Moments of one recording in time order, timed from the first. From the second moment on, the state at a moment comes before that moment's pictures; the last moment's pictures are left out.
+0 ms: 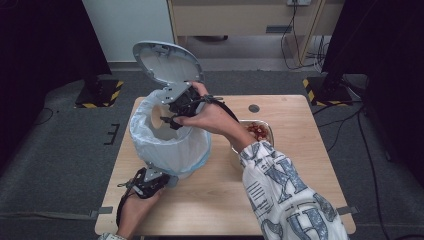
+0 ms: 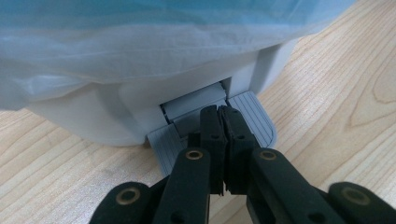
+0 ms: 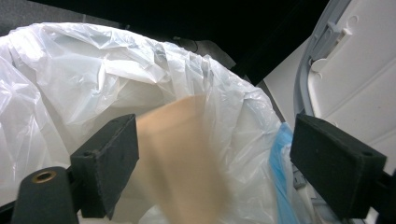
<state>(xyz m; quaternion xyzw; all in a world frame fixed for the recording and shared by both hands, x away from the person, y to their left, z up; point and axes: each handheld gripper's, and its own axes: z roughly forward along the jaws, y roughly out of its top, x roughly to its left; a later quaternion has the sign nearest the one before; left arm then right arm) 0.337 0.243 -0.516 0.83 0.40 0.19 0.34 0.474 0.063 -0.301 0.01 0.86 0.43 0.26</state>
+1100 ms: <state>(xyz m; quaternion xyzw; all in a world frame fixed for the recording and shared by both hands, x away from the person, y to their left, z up) 0.337 0.244 -0.516 0.83 0.40 0.19 0.34 0.469 0.025 -0.299 0.07 0.85 0.47 0.23</state>
